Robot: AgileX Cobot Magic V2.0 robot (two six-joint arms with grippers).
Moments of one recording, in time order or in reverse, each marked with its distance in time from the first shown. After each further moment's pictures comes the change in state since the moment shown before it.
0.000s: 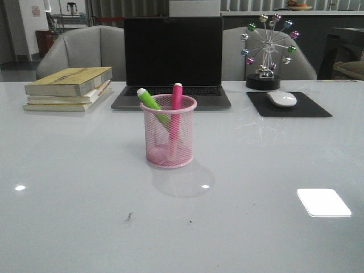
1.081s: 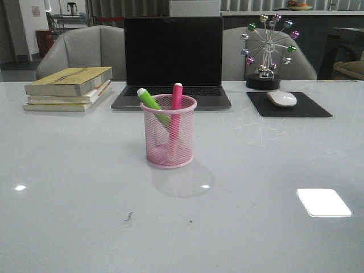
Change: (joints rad) left arm -0.091 0.556 -0.509 0.000 -0.099 0.000; right arm 0.000 0.152 0.000 0.000 -0.118 -0.040
